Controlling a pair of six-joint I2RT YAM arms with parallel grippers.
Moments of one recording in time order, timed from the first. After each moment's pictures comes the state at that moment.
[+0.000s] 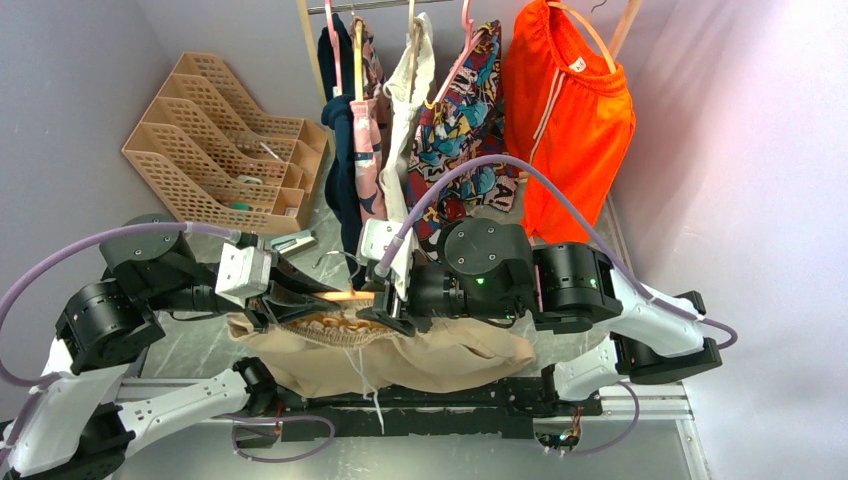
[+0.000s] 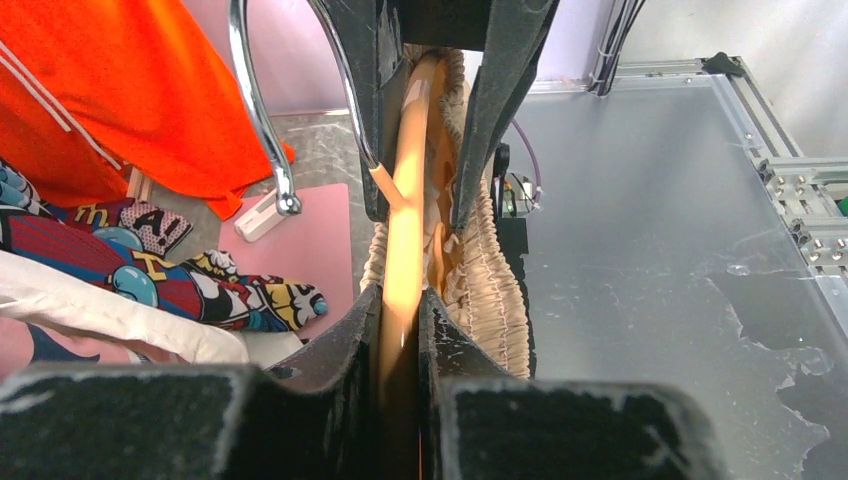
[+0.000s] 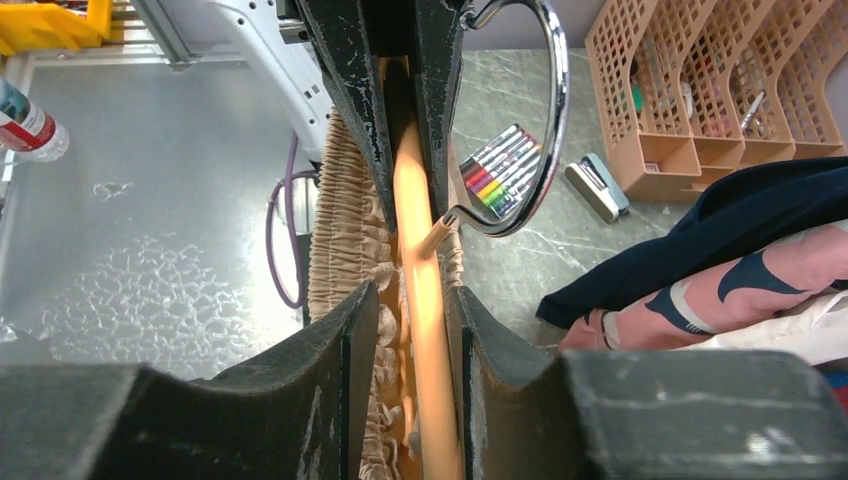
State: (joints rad) left arm -0.87 0.77 1.46 -0.81 0.66 0.15; right arm 1.54 1.39 1.99 -0.92 0.11 -0.08
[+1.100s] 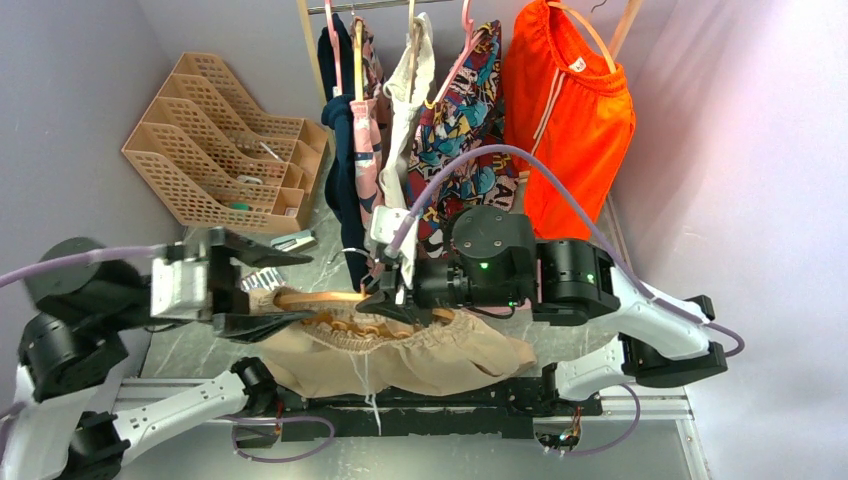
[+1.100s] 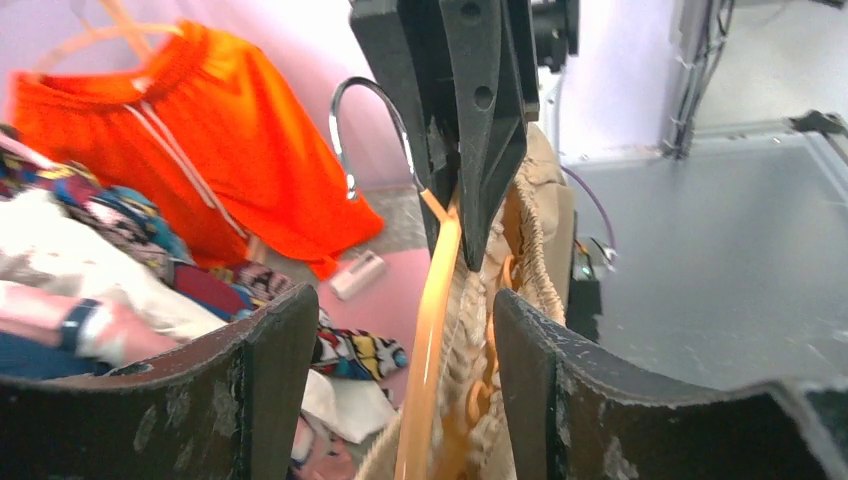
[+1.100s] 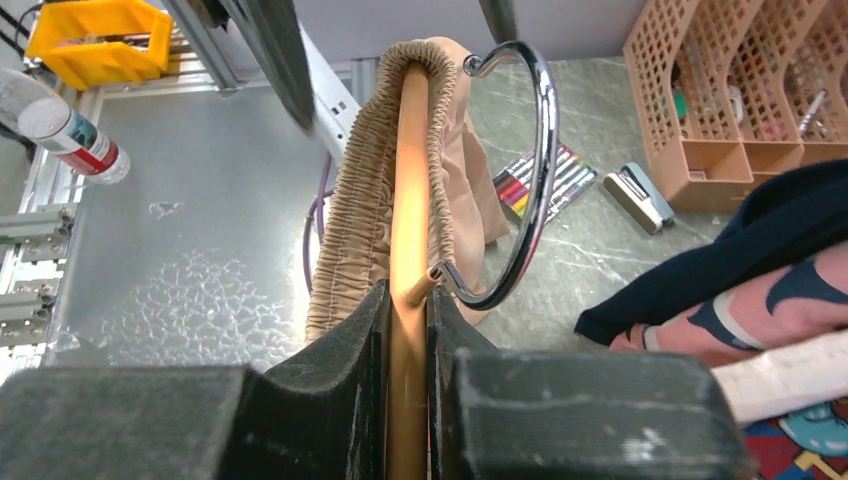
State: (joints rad) left arm -0.87 0.71 1.49 -0.72 0.58 0.18; right arm 1.45 1.36 1.91 -0.84 -0.03 -0.03
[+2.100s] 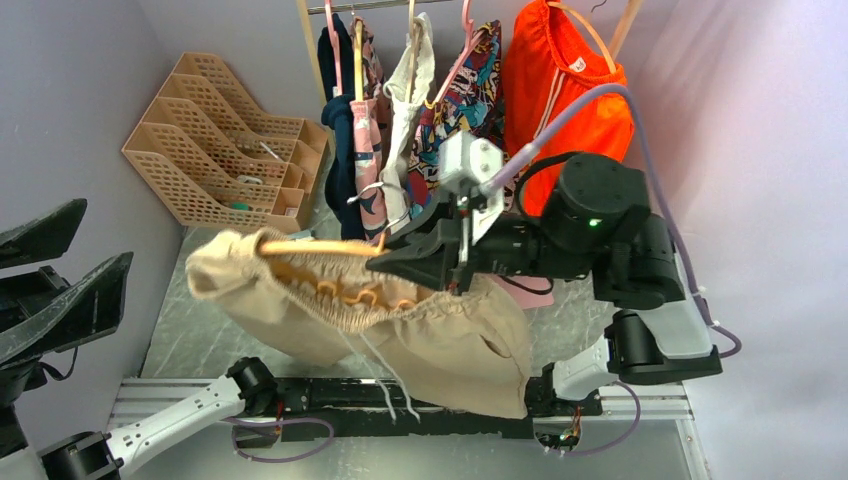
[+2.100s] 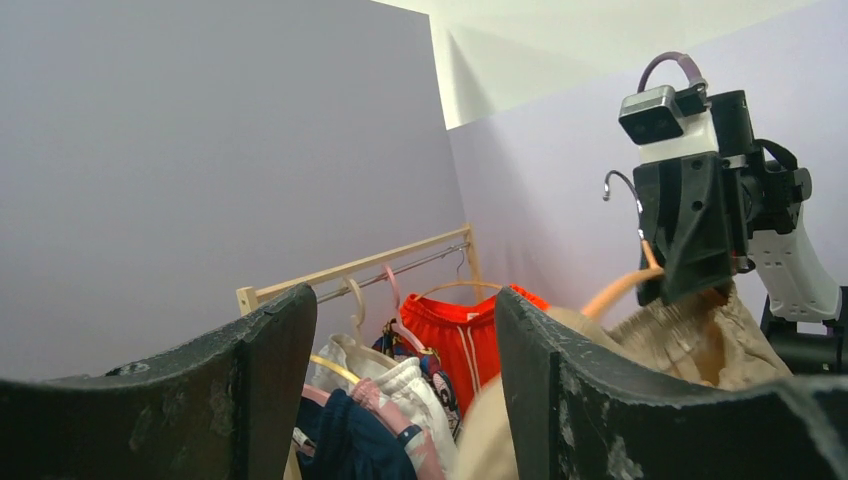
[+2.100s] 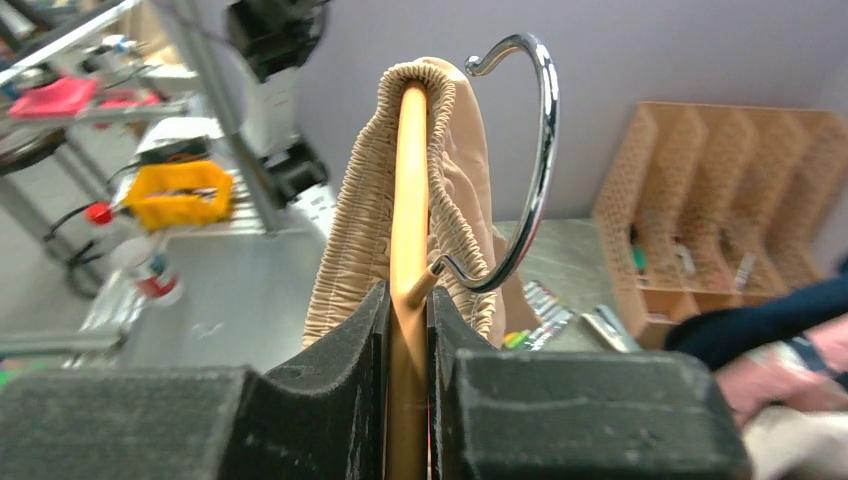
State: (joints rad) left arm -0.87 0.46 1.58 -0.32 0.06 0.21; right arm 1.45 1.42 2.35 -0.87 -0.01 -0.04
